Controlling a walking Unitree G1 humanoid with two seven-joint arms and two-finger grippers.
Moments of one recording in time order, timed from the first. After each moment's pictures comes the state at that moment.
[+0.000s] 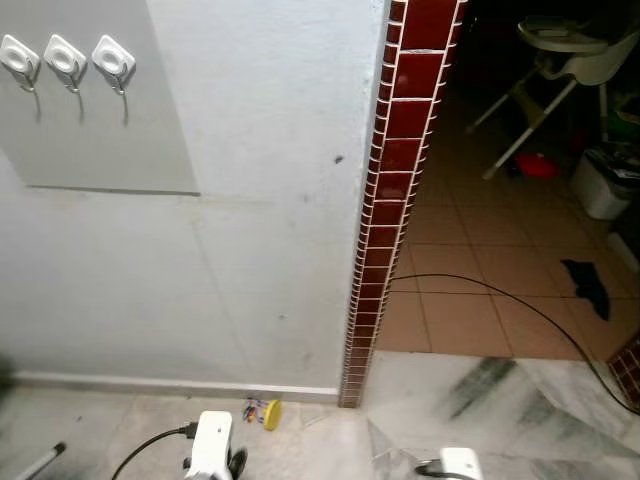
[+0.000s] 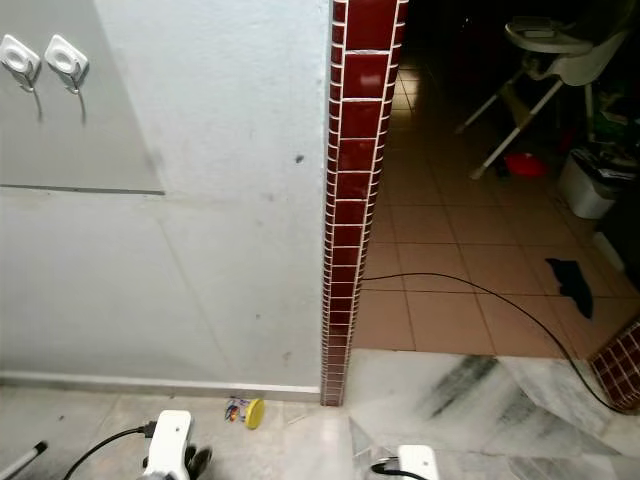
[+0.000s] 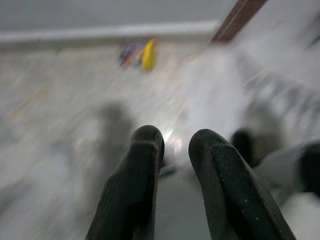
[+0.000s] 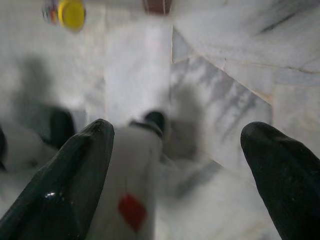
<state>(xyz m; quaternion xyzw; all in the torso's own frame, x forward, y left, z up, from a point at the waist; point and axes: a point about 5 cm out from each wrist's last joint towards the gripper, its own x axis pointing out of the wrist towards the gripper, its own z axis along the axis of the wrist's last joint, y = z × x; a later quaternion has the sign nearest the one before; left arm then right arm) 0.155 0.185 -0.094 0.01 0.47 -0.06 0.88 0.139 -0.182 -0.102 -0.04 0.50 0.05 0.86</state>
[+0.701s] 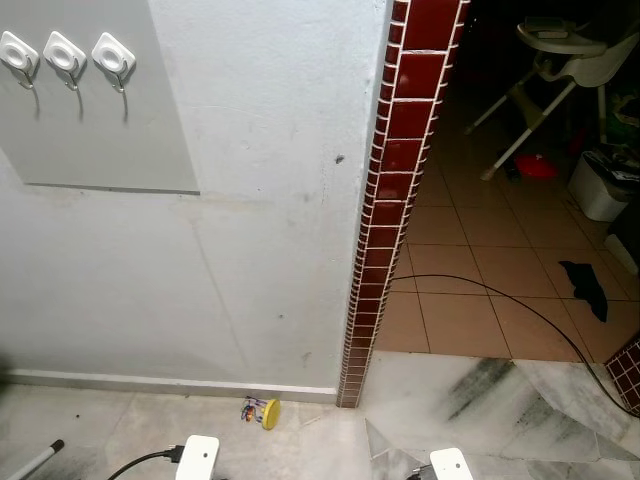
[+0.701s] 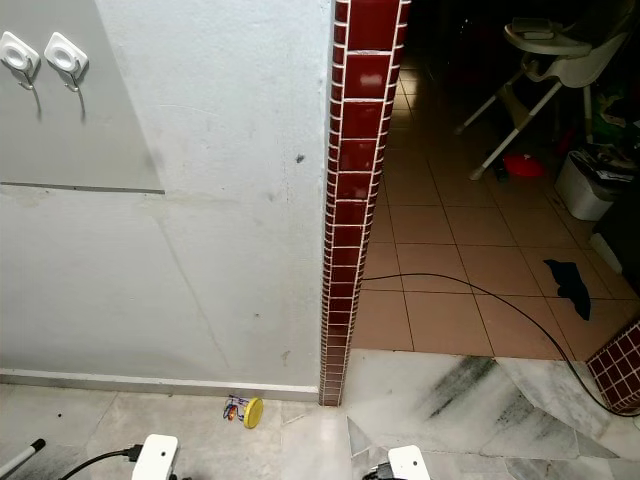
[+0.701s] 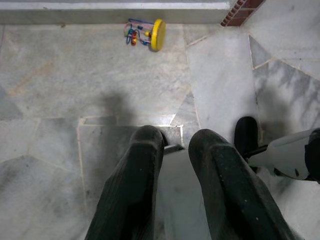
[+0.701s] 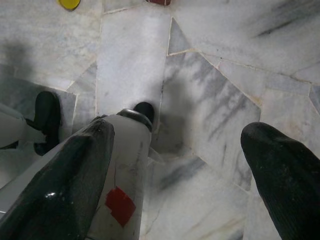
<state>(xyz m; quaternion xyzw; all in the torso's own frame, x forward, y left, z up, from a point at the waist) 0.152 0.181 -0.096 0.00 0.48 -0.06 0.88 0.140 -0.184 -0.101 -0.06 0.51 0.06 0.86</state>
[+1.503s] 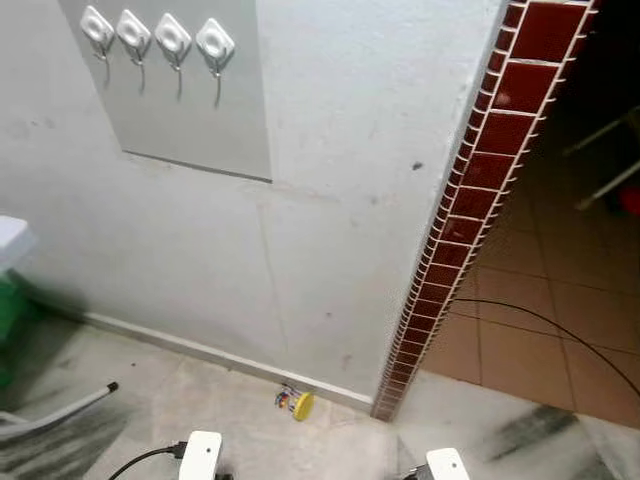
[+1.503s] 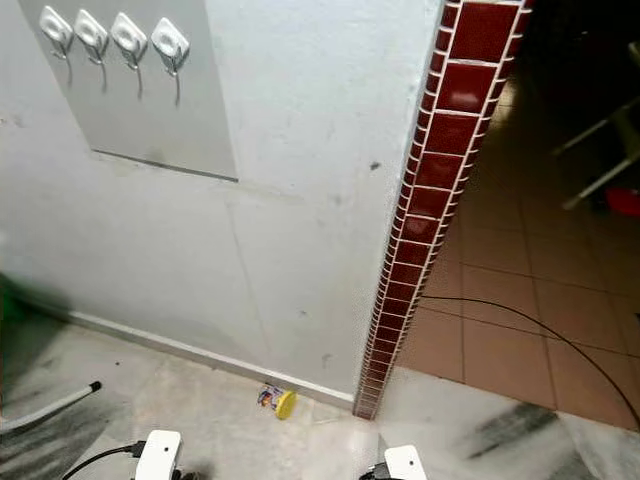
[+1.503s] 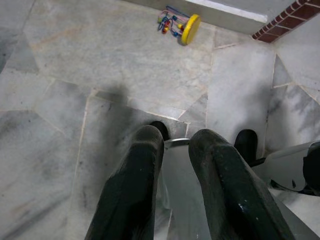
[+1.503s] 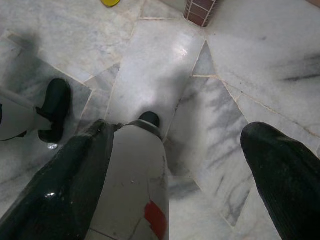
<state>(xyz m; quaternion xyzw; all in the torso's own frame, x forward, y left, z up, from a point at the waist) 0.156 0.177 -0.095 -0.01 0.48 -0.06 0.88 0.140 -0.181 -0.102 -0.06 0.51 0.07 0.86</state>
